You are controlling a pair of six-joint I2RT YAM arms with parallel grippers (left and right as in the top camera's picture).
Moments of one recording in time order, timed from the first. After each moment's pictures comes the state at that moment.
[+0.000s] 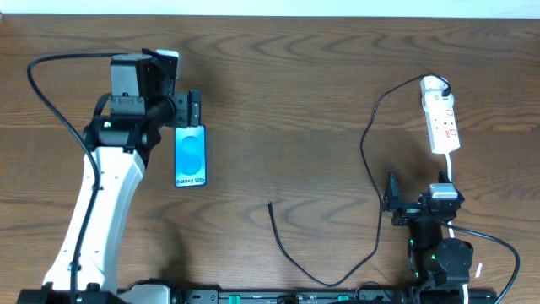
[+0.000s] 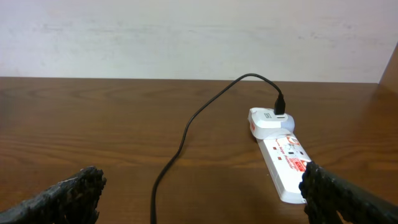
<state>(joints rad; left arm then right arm) -0.04 1.42 1.21 -0.61 0.10 0.06 0.03 0.01 0.01 -0.07 0.02 0.01</state>
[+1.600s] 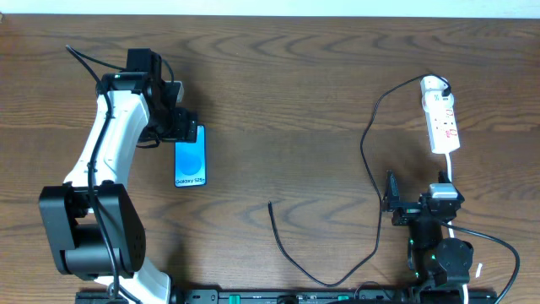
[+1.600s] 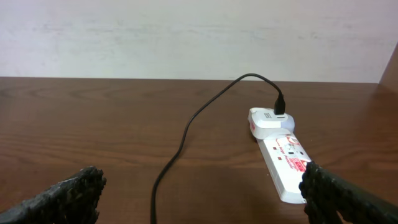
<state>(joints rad) 0.02 1.80 1.41 -1.05 0.10 0.06 0.03 0.01 0.01 -0.07 0.02 0.01</state>
